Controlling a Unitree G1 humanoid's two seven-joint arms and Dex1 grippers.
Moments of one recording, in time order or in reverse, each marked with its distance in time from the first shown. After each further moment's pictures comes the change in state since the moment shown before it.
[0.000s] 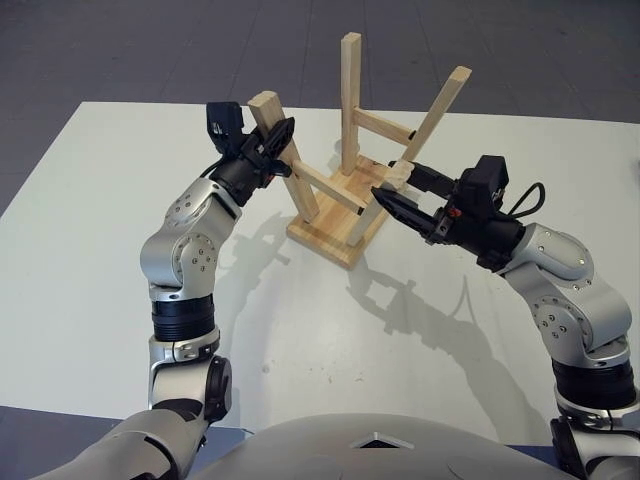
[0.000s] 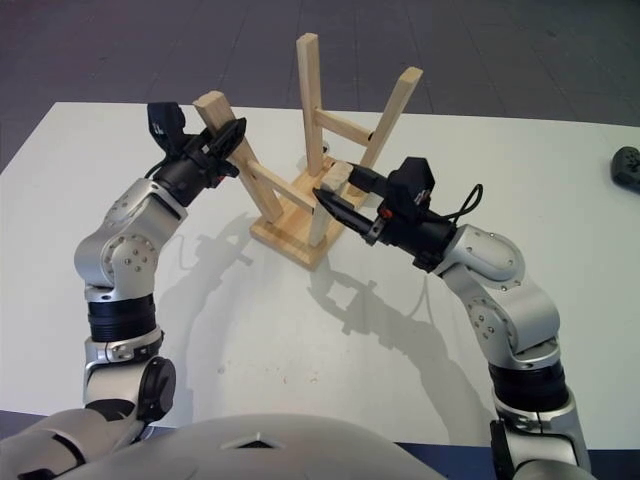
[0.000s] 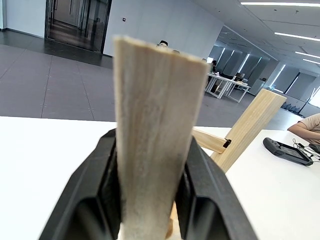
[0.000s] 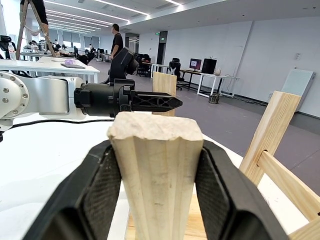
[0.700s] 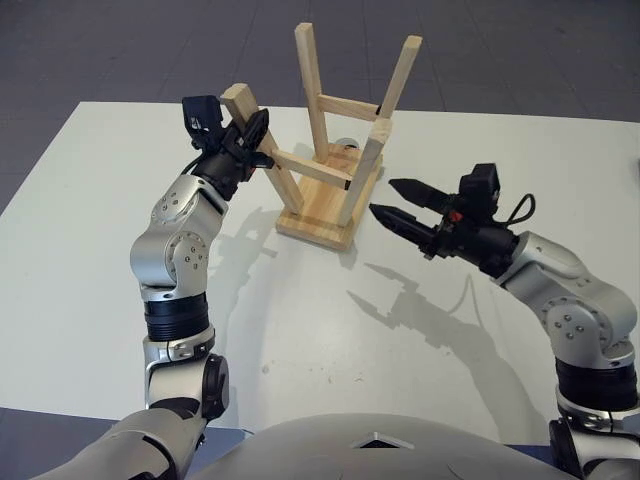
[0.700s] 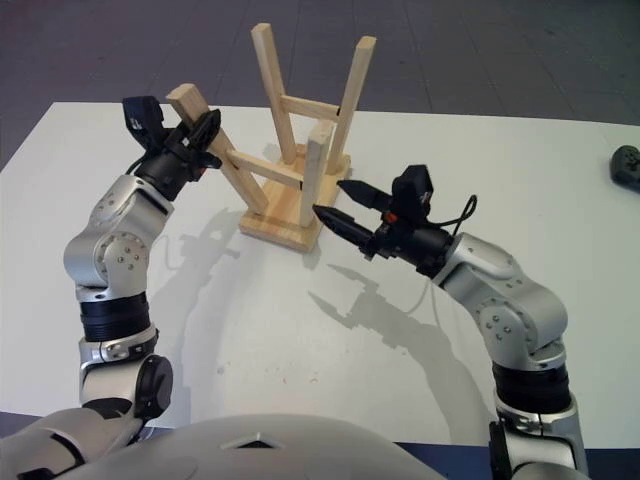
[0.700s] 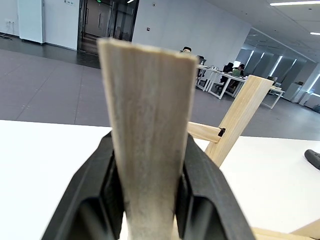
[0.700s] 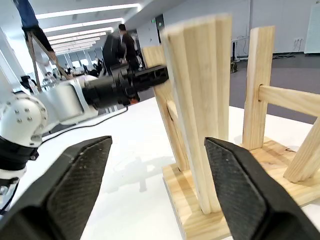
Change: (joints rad) left arm -0.004 0.022 0.038 -0.001 0.066 -0.033 0.050; right arm -0.040 0.029 -0.144 0.031 0.379 0.295 -0.085
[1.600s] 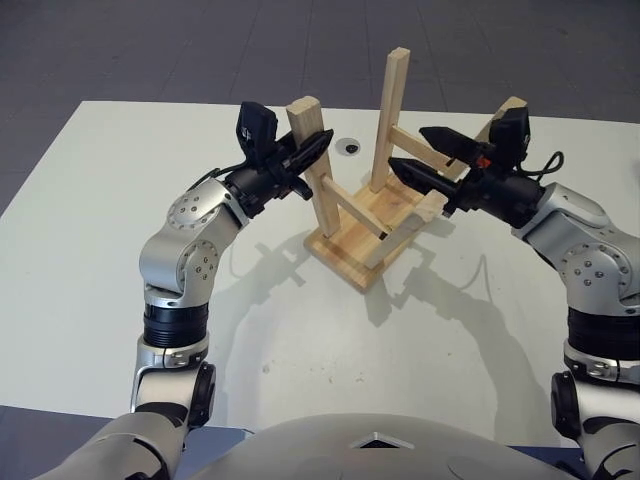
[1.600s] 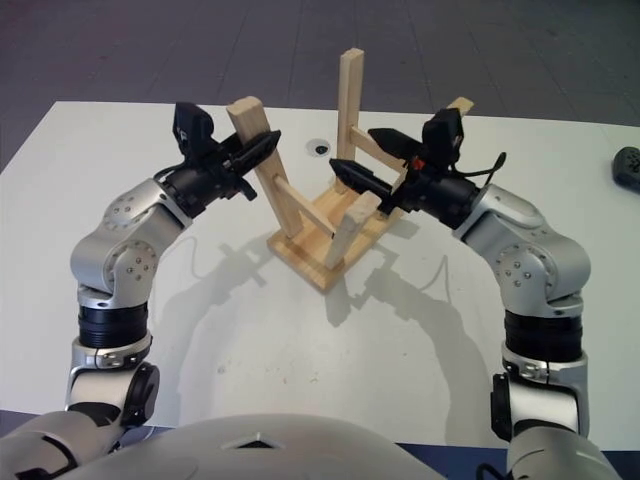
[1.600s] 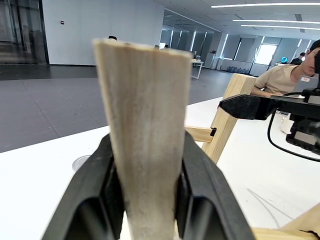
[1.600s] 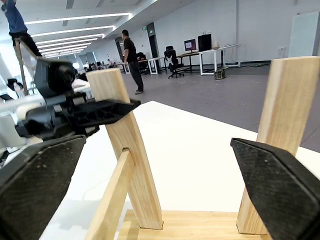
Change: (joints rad) left arm 0.026 0.087 -0.208 -0.087 -0.048 -0.023 -0.290; right arm -0.201 -0.053 0.061 0.251 -0.222 -0.063 0.153
